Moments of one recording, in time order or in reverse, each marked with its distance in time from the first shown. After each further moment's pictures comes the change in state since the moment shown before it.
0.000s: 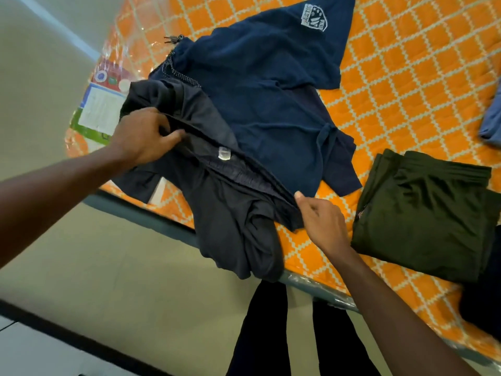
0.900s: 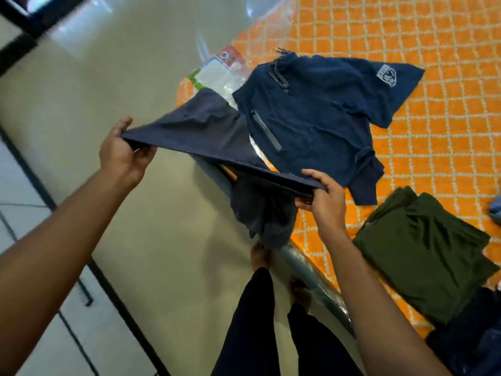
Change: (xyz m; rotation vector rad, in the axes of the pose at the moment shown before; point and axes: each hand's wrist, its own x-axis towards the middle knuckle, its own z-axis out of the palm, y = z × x) left_hand -0.283 -0.001 -0.014 -1.997 0.999 -0.964; right_hand -0.079 -0.058 -0.005 0.629 -0.137 -0.162
